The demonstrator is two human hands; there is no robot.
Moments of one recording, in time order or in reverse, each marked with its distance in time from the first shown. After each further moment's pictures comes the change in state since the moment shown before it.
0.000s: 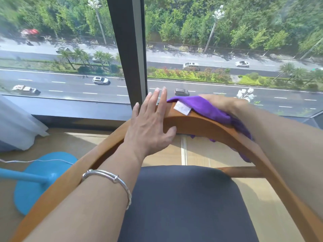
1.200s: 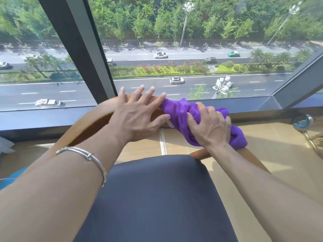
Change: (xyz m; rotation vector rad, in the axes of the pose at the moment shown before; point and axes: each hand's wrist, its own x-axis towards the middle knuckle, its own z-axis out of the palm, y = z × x) left_hand 0.029 0.071 0.011 0.292 -0.167 0.229; right_hand -0.057 0.143 0.041 -0.546 0.971 -0.003
